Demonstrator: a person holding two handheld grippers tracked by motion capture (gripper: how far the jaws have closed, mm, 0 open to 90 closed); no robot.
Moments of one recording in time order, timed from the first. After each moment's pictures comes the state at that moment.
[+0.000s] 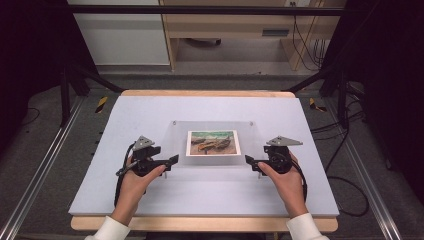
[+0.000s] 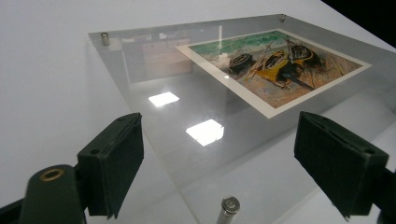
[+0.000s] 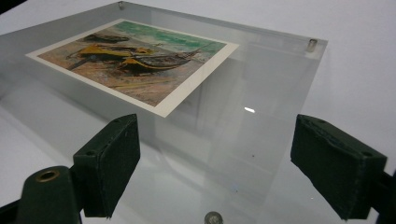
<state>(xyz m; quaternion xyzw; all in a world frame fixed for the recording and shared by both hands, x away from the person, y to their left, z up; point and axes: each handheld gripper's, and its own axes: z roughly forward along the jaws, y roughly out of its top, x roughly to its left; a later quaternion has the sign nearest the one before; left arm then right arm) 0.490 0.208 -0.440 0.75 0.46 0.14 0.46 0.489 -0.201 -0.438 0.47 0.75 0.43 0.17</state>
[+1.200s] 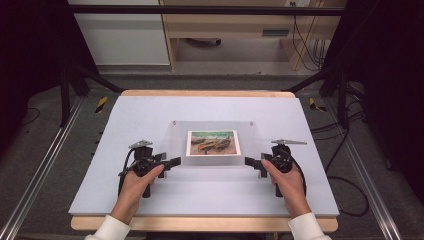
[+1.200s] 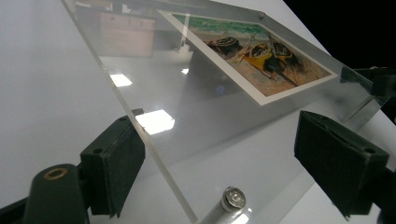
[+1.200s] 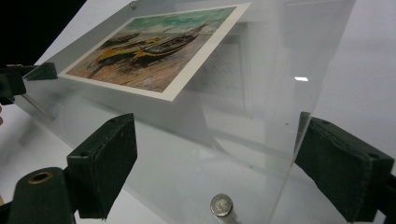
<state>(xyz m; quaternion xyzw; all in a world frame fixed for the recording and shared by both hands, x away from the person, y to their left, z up) 0.501 0.216 -0.464 0.71 0.49 0.02 0.50 0.497 -0.213 -0.456 0.54 0.71 0.46 0.04</state>
